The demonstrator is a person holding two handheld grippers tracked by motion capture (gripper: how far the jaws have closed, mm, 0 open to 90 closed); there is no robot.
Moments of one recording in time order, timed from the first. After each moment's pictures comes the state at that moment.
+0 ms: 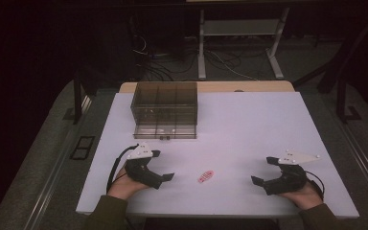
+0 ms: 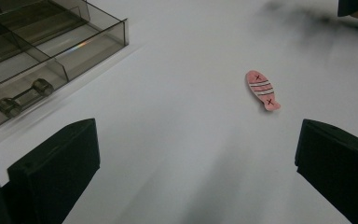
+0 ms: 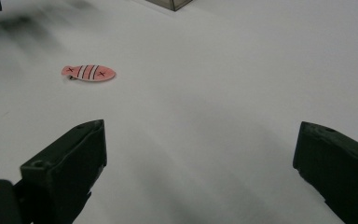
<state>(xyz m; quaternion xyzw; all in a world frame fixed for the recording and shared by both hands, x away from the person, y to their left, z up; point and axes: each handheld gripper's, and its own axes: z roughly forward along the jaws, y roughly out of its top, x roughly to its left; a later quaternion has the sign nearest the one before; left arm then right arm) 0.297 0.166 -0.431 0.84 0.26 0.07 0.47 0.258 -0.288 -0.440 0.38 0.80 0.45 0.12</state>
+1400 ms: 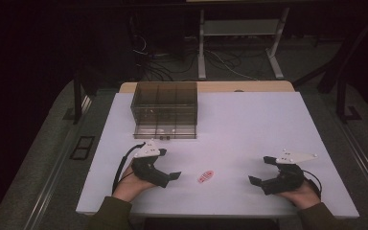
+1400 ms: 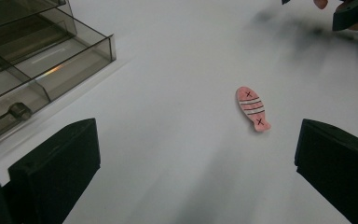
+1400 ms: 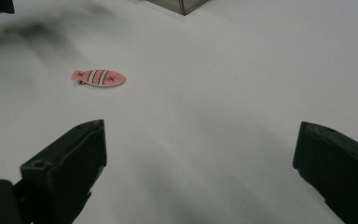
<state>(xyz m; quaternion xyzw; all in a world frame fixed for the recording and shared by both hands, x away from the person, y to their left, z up) 0.298 0.145 -0.425 0.84 0.26 0.07 0.47 0.260 -0.282 -0.438 0.37 0.80 0.46 0.11</state>
